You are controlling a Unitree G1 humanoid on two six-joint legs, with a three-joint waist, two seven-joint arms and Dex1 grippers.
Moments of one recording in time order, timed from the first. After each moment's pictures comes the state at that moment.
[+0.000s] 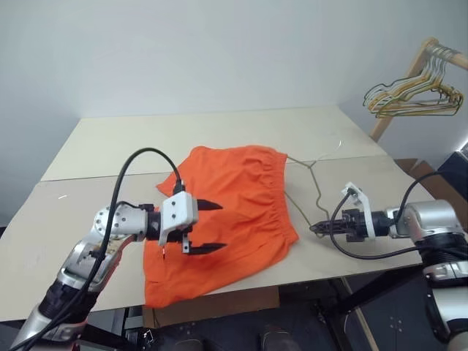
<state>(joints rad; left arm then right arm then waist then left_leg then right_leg) -0.36 0.69 -0.15 -0.27 -0.31 0.27 -1.08 -0.60 -0.82 0.10 0.37 0.45 1.09 1.23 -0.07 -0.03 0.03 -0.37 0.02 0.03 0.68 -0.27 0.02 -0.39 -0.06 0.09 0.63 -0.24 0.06</state>
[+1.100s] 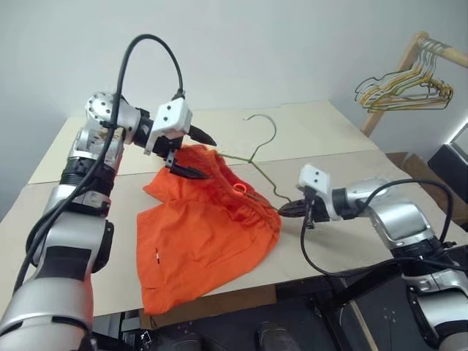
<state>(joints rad) -1.18 0.63 -0.30 0.77 -0.15 -0.08 -1.61 -0.61 -0.74 0.27 -0.03 0.21 0.64 1.15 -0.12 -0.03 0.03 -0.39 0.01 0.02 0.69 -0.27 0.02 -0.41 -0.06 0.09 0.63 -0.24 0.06</state>
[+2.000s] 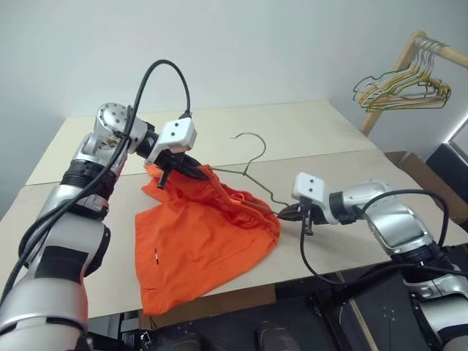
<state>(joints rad) -1.17 0.67 -0.42 0.80 -0.17 -0.11 -1.61 -0.56 -0.75 0.30 -0.07 0.13 0.52 1.11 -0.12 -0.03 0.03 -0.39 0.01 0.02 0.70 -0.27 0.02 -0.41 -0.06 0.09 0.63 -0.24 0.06</state>
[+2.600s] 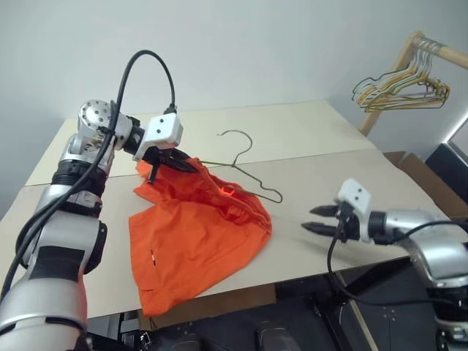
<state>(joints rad) -1.18 0.68 -0.32 0.90 -0.10 -0.22 -1.61 -0.19 -0.75 -0.03 -0.23 0.30 0.62 0.98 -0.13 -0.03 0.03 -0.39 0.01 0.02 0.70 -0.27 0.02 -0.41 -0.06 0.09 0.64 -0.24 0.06</state>
